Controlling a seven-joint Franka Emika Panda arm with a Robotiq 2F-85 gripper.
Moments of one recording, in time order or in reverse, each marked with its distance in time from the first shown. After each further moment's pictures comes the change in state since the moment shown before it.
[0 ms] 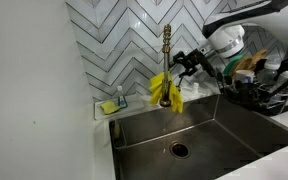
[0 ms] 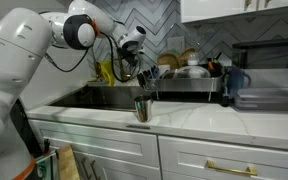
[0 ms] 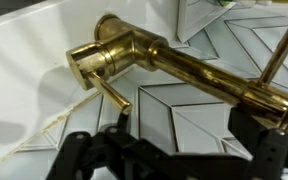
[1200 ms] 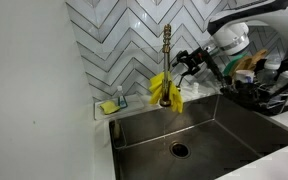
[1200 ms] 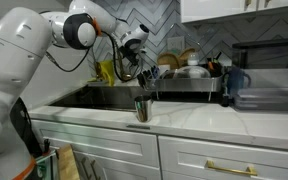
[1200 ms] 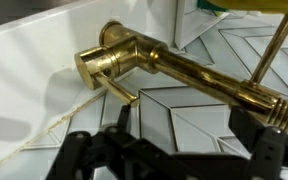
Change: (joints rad) arm -0.028 -0.003 -0.003 0.020 0.002 -0.090 -0.024
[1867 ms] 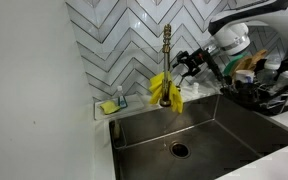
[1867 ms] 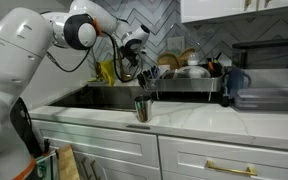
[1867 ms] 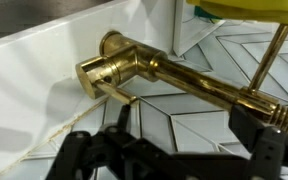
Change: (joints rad) arm -0.005 0.004 -0.002 0.006 -0.001 -0.044 0.010
